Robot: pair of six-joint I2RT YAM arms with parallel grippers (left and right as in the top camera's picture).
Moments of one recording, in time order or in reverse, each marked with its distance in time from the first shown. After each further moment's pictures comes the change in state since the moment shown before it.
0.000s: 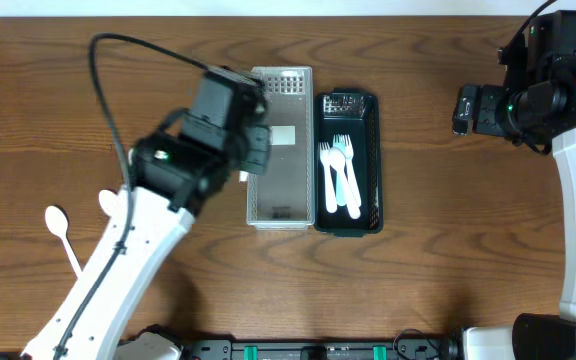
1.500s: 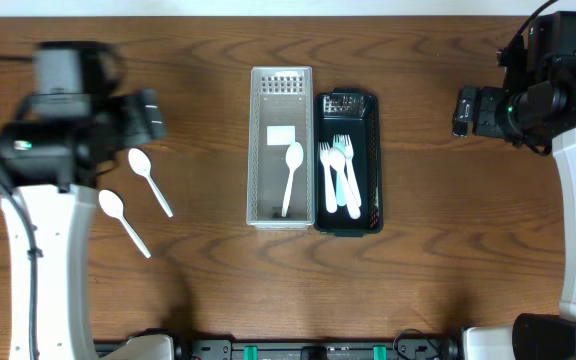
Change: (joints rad) left arm 0.598 -0.014 0.163 -0.229 -0.029 -0.074; right arm 0.000 0.000 -0.001 -0.011 0.000 -0.009
